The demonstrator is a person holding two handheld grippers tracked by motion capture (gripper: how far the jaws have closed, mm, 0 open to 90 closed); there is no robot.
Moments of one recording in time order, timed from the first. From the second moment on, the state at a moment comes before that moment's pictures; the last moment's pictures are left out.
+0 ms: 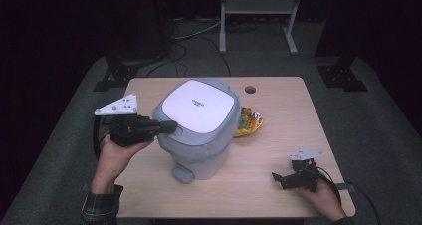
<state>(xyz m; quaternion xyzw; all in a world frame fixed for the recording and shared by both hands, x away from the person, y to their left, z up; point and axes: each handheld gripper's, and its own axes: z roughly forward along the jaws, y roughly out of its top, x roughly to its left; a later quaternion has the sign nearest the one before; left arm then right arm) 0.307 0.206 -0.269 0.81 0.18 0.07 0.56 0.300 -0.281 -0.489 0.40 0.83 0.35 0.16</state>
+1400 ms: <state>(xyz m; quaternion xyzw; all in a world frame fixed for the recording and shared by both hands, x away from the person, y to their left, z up) 0.273 0.239 -0.272 0.80 0.20 0.11 0.55 0.300 -0.280 -0.489 0.40 0.83 0.35 0.16</state>
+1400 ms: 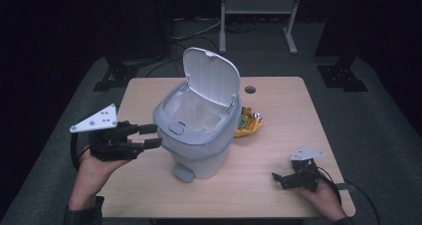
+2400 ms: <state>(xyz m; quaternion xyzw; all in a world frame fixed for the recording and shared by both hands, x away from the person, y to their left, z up) 0.263 0.249 -0.335 0.82 0.24 0.15 0.50 0.300 -0.280 -0.488 0.40 0.83 0.35 0.16</state>
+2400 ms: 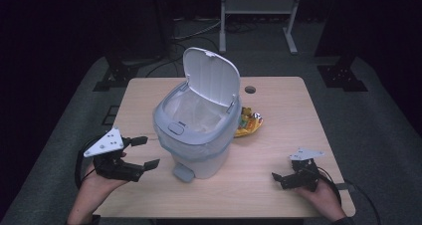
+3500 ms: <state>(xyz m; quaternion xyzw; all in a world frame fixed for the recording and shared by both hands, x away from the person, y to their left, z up) 0.279 0.247 -0.428 0.84 0.28 0.16 0.43 0.303 -0.280 -0.488 0.40 0.83 0.35 0.16</state>
